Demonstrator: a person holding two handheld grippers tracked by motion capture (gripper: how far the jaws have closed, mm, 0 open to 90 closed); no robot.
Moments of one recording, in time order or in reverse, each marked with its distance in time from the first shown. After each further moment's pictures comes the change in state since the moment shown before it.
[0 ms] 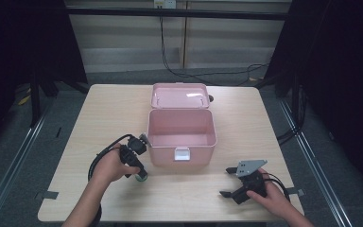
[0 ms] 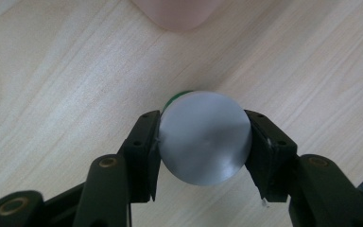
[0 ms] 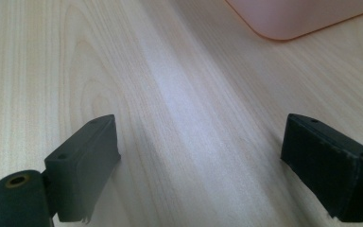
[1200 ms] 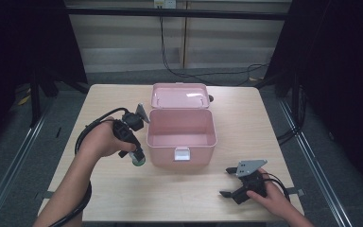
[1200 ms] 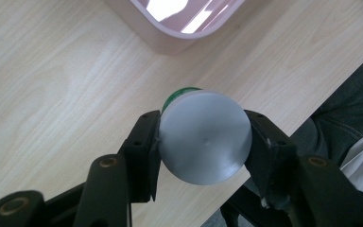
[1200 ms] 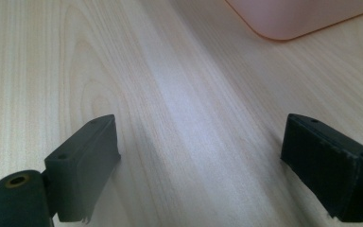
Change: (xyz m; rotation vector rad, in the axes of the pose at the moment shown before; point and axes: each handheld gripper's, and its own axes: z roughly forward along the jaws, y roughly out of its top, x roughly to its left) left arm -0.007 0.028 -0.098 0.031 -0.022 -0.023; right arm 0.000 0.000 0.000 -0.003 -0.003 -0.005
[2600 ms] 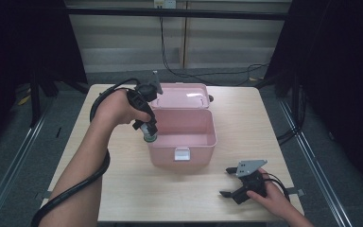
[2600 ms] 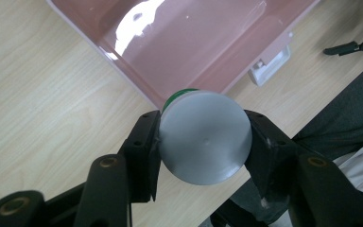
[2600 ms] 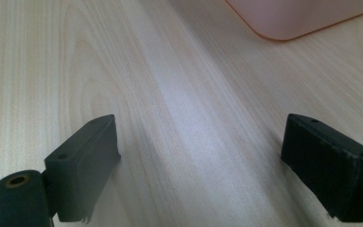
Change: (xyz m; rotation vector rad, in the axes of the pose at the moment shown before) left arm -0.003 0.062 -0.047 -0.014 0.001 -0.035; right arm 0.000 0.000 0.000 0.002 0.001 -0.002
